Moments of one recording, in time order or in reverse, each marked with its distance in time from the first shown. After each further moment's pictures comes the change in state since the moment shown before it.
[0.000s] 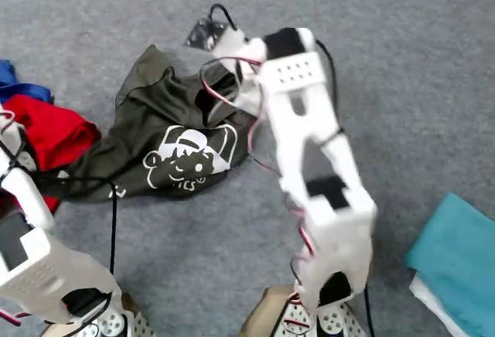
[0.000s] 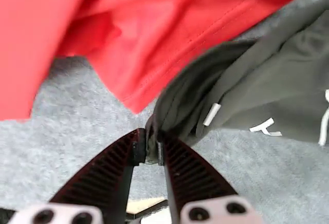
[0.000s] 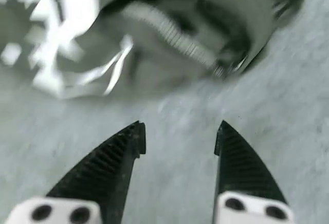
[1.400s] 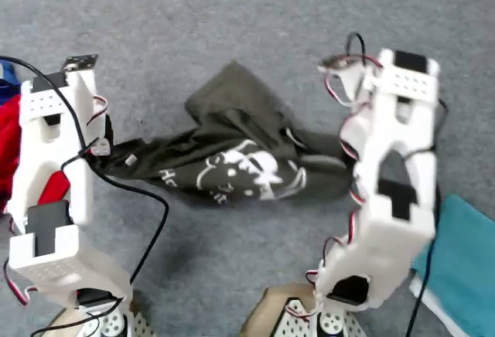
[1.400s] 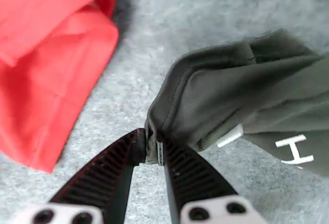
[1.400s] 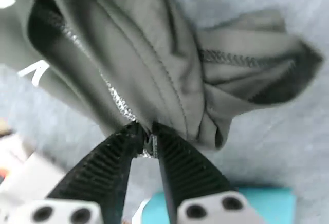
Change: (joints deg) left arm 24.3 -0.2 9.2 -11.7 5.4; right arm 34.6 -13.0 31.8 8.6 9.1
